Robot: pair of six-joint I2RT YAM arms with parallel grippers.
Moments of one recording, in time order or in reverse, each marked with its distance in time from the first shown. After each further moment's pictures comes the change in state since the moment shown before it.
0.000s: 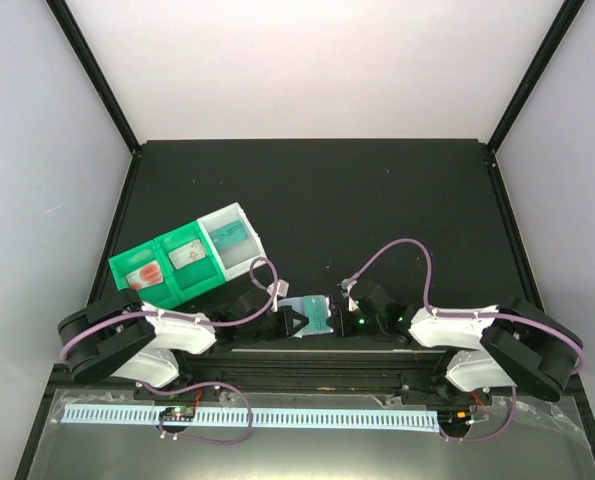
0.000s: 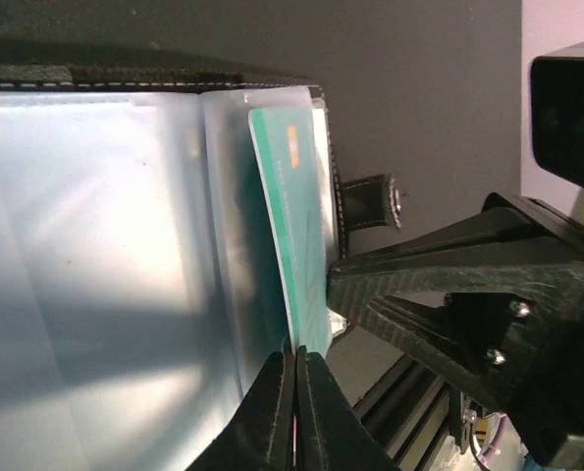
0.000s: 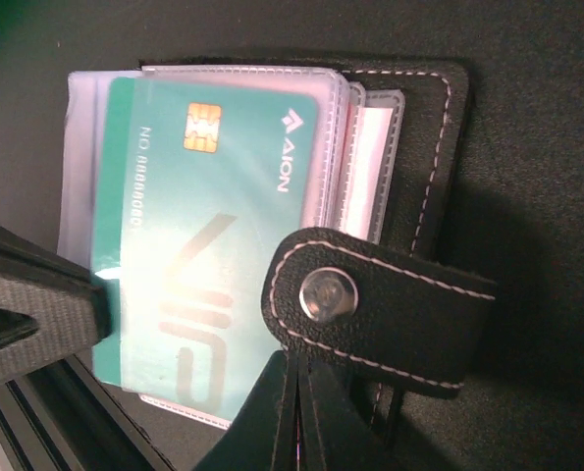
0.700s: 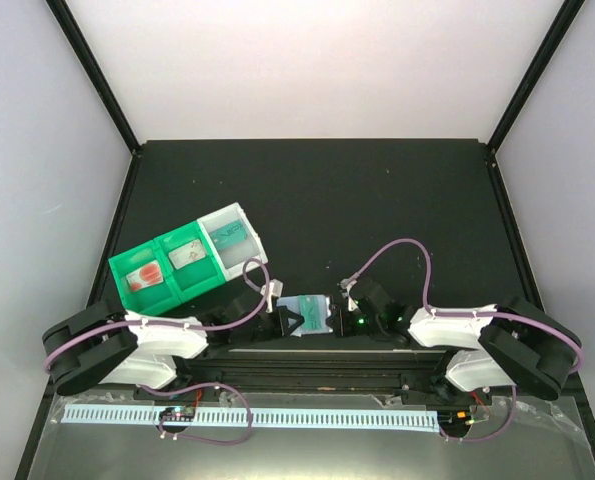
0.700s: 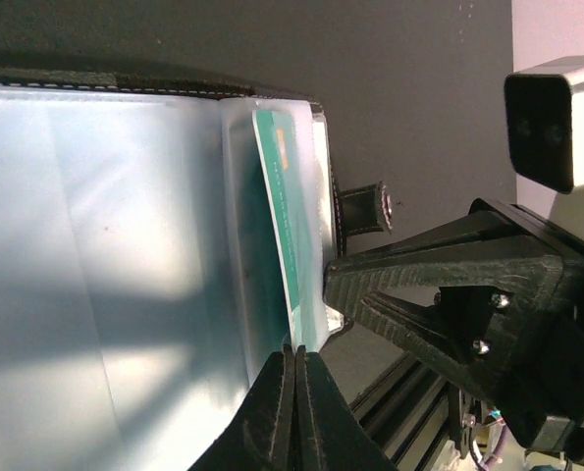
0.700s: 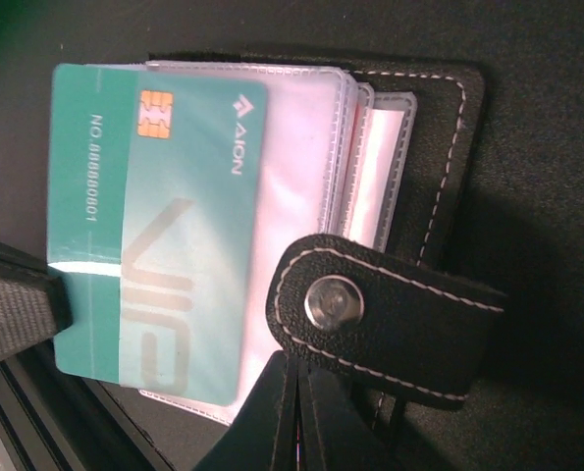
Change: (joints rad) left arm -0.005 -0.102 -0.032 -0.048 -0.057 0.001; right arm 0.001 0.009 0.000 0.012 0.000 0.005
